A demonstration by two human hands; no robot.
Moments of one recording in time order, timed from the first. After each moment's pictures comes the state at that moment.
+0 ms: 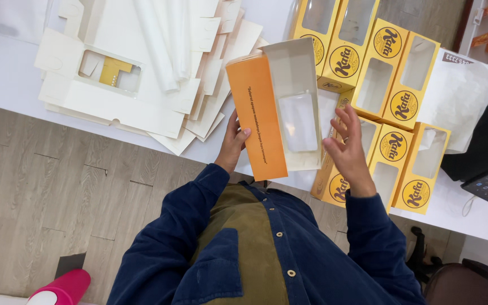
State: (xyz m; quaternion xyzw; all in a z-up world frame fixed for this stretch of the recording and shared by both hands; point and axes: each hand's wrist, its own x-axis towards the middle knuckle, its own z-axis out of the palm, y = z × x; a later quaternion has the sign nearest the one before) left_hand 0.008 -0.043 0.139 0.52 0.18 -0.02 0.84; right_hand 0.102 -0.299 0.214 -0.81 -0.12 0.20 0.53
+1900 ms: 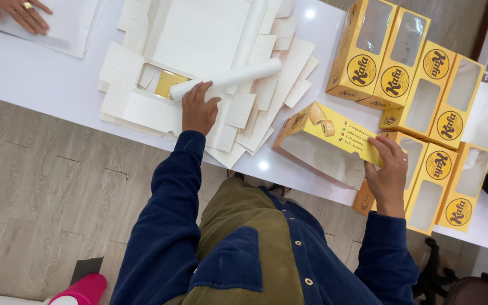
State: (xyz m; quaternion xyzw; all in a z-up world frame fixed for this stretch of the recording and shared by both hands) left_hand 0.016 0.233 -0.017 0.96 0.07 0.23 0.11; right_hand 0.078 -0.251 0.167 -0.96 -0.16 -0.02 0.22
